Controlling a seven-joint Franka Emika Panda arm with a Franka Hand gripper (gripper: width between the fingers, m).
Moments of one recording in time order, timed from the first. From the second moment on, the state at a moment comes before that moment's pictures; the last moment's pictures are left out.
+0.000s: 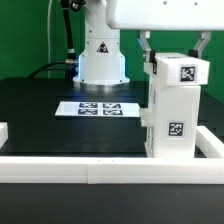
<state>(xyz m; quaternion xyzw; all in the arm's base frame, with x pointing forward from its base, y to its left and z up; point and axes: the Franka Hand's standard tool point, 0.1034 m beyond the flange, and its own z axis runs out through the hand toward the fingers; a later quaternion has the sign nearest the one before) 0.581 0.070 0.156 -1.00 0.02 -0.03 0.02</state>
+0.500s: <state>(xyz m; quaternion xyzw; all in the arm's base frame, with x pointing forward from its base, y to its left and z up) 0.581 0.075 0.155 -0.98 0.21 -0.03 0.03</state>
